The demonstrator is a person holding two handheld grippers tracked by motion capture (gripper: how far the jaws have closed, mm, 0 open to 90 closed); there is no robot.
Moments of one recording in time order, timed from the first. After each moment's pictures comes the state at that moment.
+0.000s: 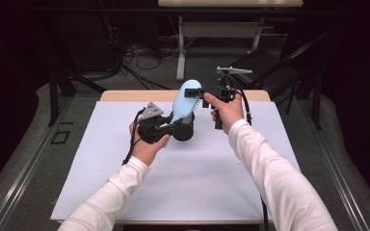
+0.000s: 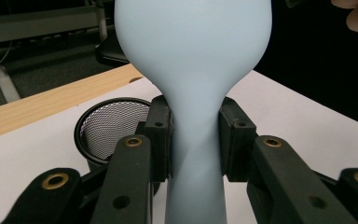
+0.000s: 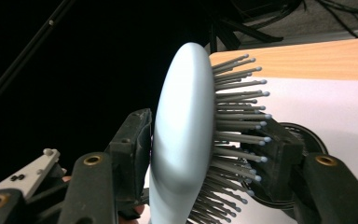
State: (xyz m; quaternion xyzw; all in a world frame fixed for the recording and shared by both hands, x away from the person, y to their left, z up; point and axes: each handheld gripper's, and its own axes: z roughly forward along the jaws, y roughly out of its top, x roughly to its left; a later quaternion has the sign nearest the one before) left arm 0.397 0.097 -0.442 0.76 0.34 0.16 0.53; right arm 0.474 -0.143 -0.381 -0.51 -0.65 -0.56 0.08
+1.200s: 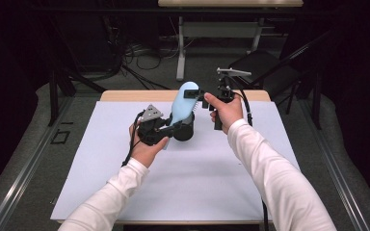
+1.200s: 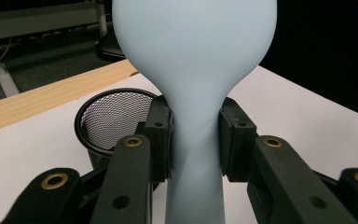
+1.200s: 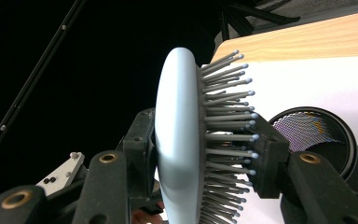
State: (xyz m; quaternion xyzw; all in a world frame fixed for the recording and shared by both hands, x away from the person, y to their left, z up) left arm 0.396 0.099 -0.449 0.76 0.34 0.16 0.53; right arm 0.476 -0.143 -0.385 -0.52 -0.63 -0.56 0.13
